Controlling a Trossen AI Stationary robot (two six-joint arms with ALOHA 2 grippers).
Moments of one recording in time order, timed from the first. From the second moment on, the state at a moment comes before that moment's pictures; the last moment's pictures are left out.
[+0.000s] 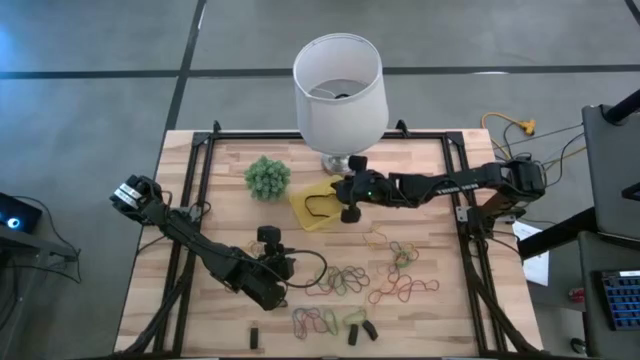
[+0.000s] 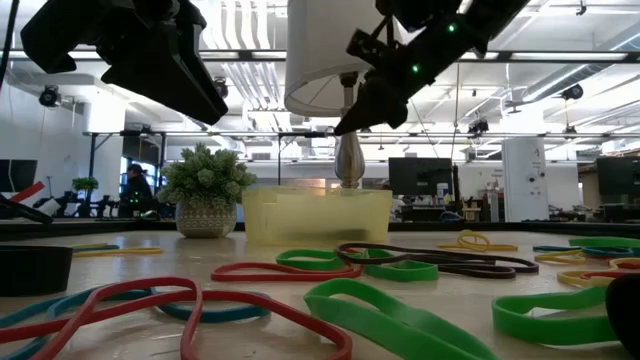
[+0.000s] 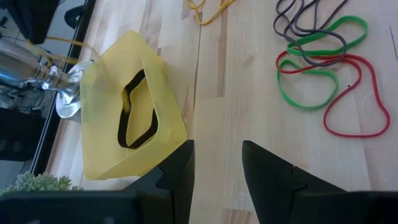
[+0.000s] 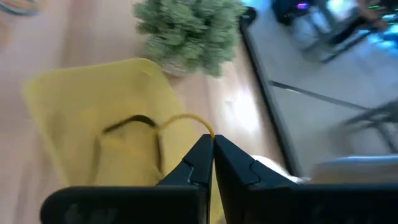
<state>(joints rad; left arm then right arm) -0.59 1.59 1.08 -0.59 -0.77 -0.33 -0.08 1.59 0.97 0.03 0.32 -0.32</state>
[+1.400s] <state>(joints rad) -0.67 1.59 1.01 -0.46 -0.31 -0.53 0.33 1.58 0.92 -0.19 0.03 0.04</state>
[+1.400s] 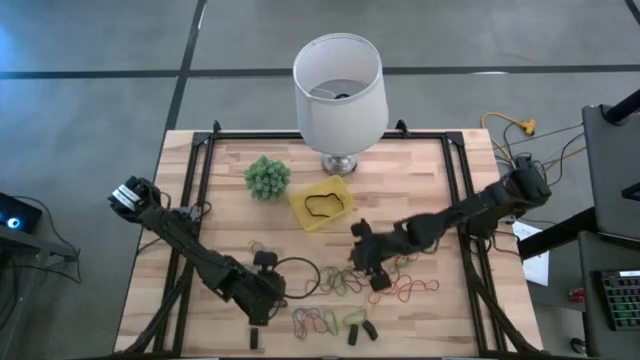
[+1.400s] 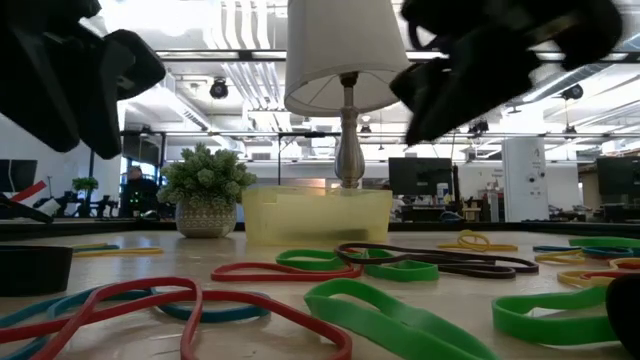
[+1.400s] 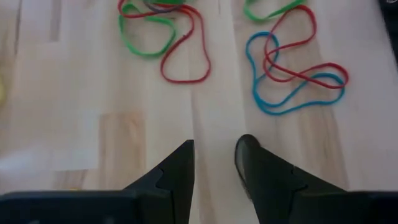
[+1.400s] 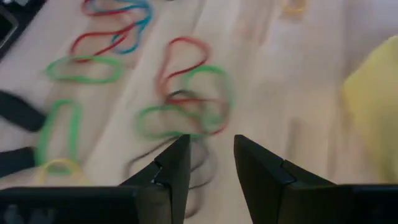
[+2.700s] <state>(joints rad) -0.67 1.72 1.00 -0.41 -0.41 -0.49 0.63 1.58 0.87 -0.22 0.47 0.34</state>
